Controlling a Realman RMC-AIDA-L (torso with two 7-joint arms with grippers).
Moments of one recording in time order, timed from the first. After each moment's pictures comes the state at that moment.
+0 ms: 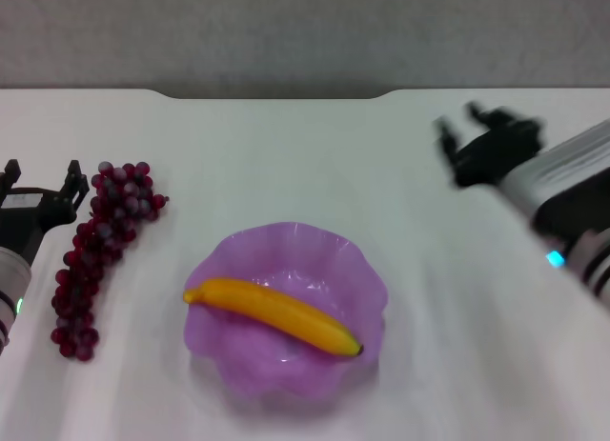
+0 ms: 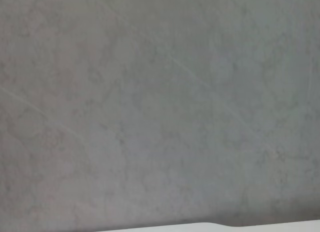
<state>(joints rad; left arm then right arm) -0.36 -2.04 -1.15 -0.55 2.27 0.69 0.24 0.27 2.01 -2.04 -1.08 0.83 -0.28 -0.67</state>
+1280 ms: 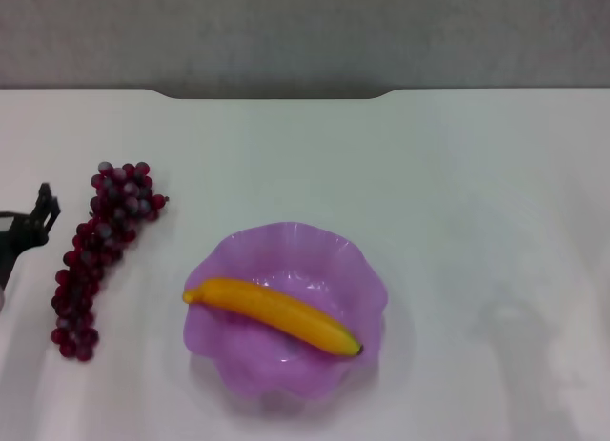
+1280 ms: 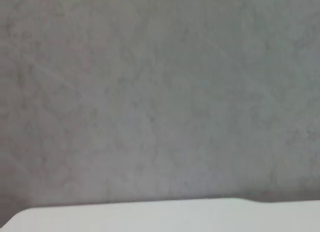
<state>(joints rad) -0.33 -2.04 -1.16 -0.49 2.26 0.72 0.20 0.08 2.01 -1.83 -0.77 0.43 -0.77 0.38</state>
